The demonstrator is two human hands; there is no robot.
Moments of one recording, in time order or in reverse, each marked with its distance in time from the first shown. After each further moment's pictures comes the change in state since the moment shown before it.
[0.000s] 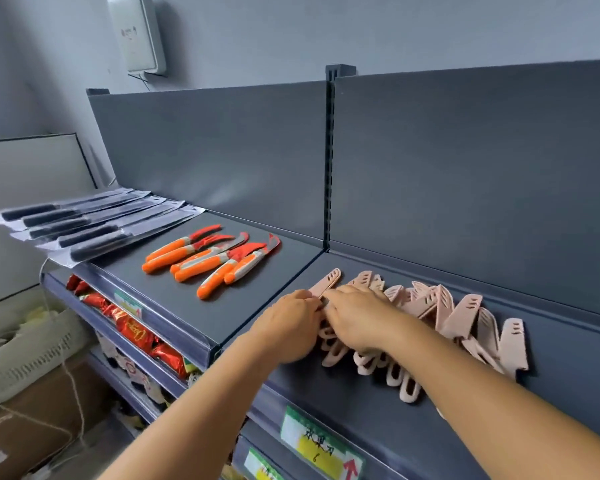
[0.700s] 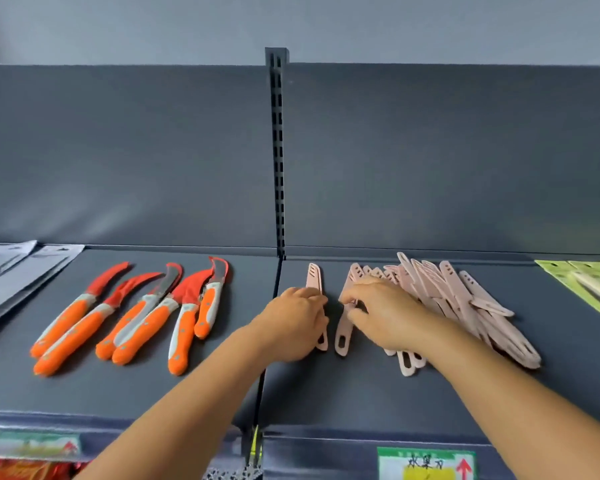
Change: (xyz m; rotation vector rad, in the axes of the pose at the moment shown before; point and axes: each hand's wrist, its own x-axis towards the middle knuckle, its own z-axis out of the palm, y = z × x) left_hand 0.067 -0.054 -0.020 0.029 -0.183 0.616; right_hand 0.003 -0.033 0.000 0.146 0.184 0.527
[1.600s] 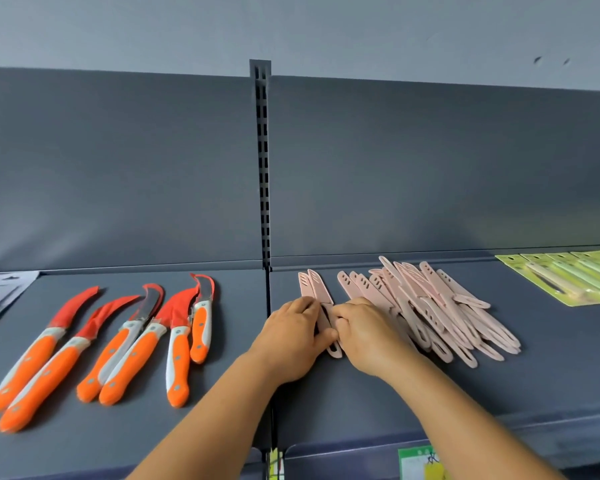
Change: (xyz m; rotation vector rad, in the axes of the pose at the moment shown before) left_hand 0.002 -0.014 0.014 -0.071 0.087 0.106; right_hand -0.004 -0.035 0.033 -0.030 0.157 0.291
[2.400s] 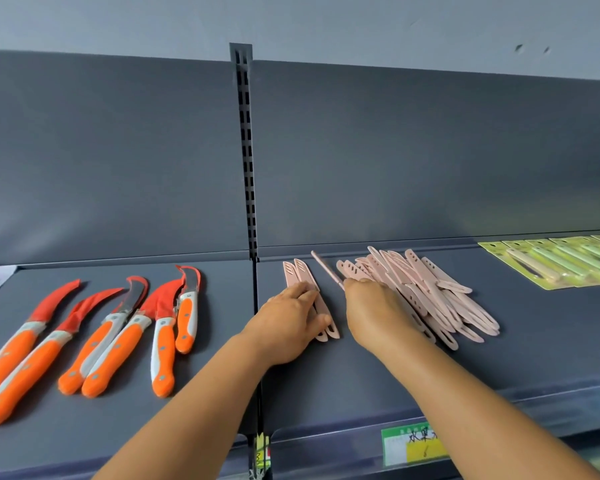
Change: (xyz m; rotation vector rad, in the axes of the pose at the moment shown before) left_hand 0.003 0.009 -0.005 -0.045 -0.069 0.041; right_hand -0.002 0.008 -0.020 -0.170 0.068 0.083
